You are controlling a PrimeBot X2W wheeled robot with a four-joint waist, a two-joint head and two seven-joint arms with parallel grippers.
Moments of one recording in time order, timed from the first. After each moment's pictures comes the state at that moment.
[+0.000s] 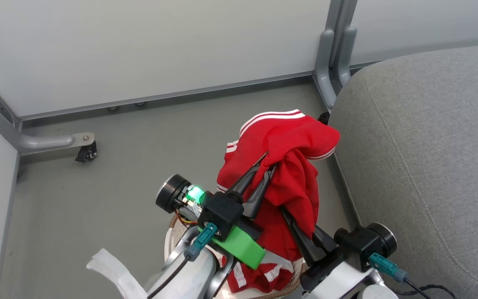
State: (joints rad) left arm -0.38 0.05 -0.68 0.24 -0.18 -0.03 -0.26; right arm -0.11 -0.07 0.45 0.11 0.22 0.13 -0.26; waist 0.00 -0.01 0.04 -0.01
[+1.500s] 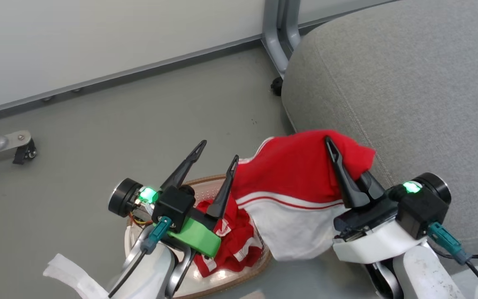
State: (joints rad) left arm -0.34 0.12 -0.54 0.26 -0.17 -0.03 -0.26; right arm -0.16 -0.06 0.25 -0.11 0.14 0.13 -0.26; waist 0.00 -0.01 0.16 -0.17
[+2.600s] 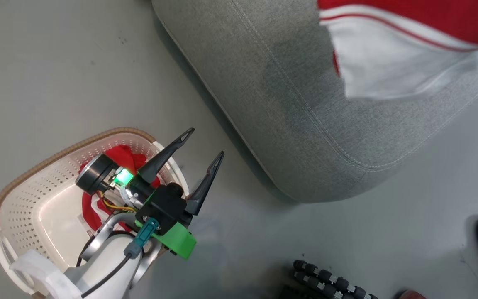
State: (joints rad) left arm -0.38 0.32 -0.57 0.09 -0.03 -0.10 -0.19; right arm -0.53 -0.21 -0.09 -0.34 0.14 0.13 -0.26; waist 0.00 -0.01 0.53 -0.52
